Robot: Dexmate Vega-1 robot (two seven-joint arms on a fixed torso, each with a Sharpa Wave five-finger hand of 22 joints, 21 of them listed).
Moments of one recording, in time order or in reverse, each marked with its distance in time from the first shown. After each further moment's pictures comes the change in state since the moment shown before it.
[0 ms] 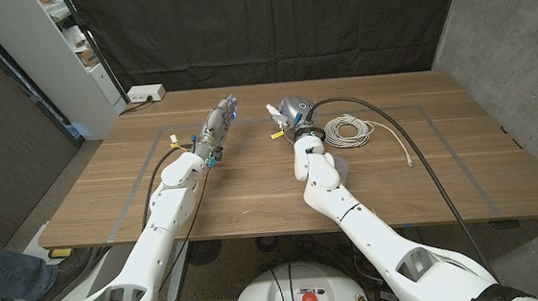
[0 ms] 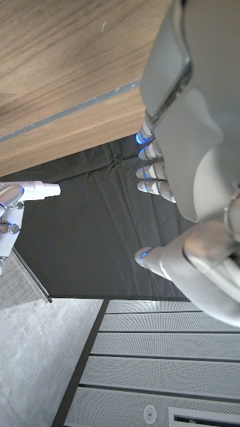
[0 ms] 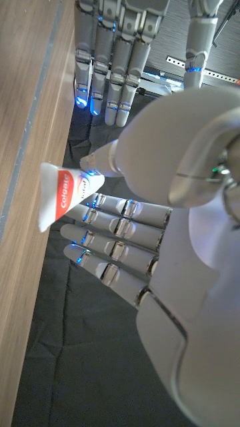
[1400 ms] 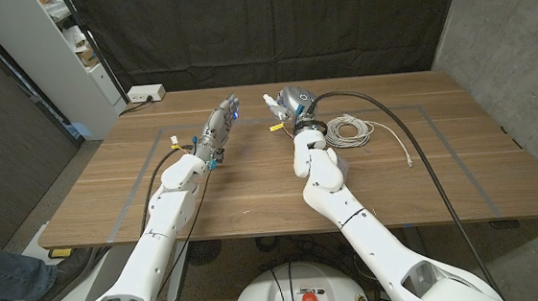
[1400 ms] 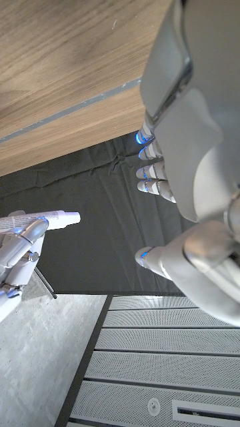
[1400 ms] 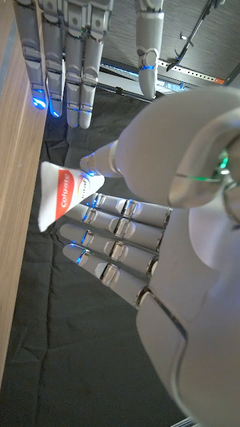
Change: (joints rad) left arm 0.050 0.013 0.010 -0.085 -0.002 0.020 0.021; left_hand -0.004 0.004 -0.003 -0.003 -0.007 0.005 -0.005 0.000 0.000 0.000 0.000 0.000 0.000 0.000 0.000 0.000 0.000 0.000 0.000 0.000 0.000; right arm -0.068 0.009 0.019 -0.171 -0.049 0.005 0.068; right_hand 0.004 0.004 -0.014 0.008 -0.004 0.009 0.002 -0.015 0.007 0.011 0.011 0.008 0.000 0.005 0.005 -0.010 0.014 0.001 0.001 0.000 0.005
